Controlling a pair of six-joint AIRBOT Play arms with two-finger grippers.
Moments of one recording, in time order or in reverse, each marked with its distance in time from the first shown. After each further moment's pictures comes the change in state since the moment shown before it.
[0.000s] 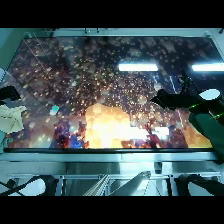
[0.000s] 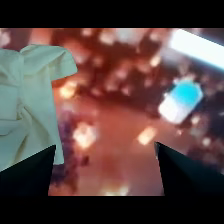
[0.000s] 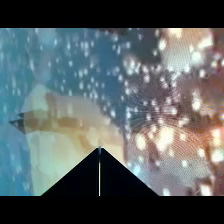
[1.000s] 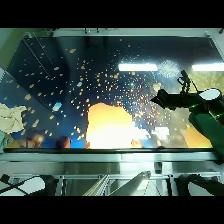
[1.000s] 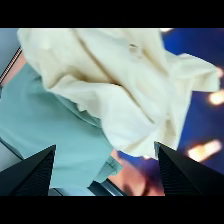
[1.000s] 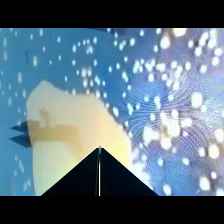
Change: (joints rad) left arm 0.279 -0.047 0.168 0.194 0.089 -0.122; right arm 0.000 0.000 0.000 0.000 0.000 0.000
